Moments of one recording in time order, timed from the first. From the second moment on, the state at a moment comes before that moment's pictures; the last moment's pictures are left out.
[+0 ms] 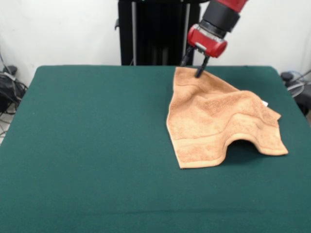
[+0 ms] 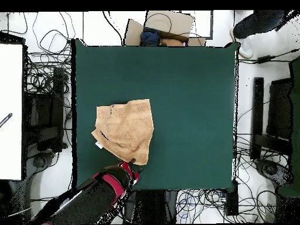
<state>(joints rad) 0.58 -0.32 -0.51 1.88 -0.53 0.00 3.41</state>
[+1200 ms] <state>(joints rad) 0.58 -0.27 -0.55 1.88 -0.37 -0.22 3.41</state>
